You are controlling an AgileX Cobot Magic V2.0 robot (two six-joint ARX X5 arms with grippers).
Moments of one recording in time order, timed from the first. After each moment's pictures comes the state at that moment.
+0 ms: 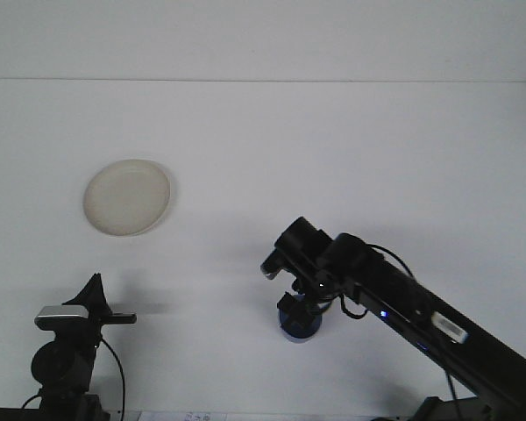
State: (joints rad) left arm -0.02 0.00 0.03 -0.01 -0.08 0.04; right arm 0.79 1.48 1.39 -1.23 -0.03 -0.03
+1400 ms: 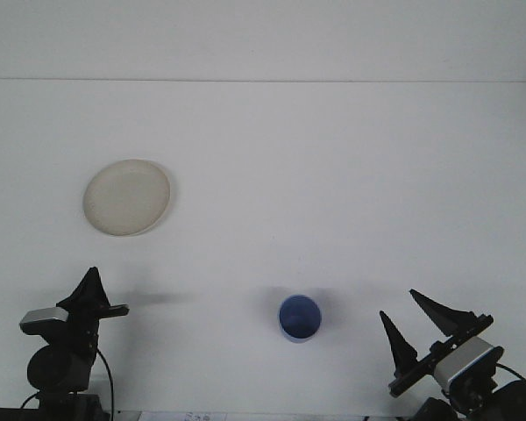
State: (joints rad) left arm -0.02 0.00 0.03 0.10 -0.08 -0.32; right arm 0.75 0.15 0.68 -0.62 0.16 0.00
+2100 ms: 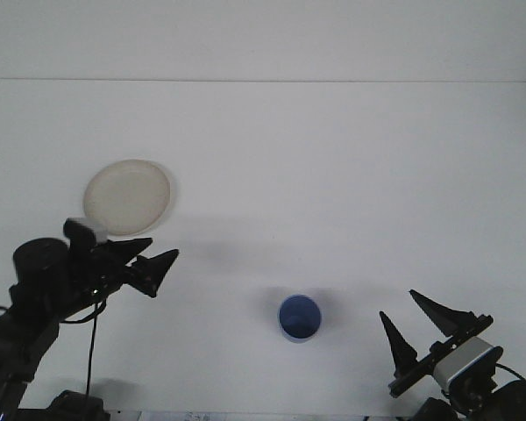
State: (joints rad) left arm -0.22 0.83 0.95 -0.48 0.51 -0.19; right arm 0.75 0.15 0.68 -0.62 0.16 0.00
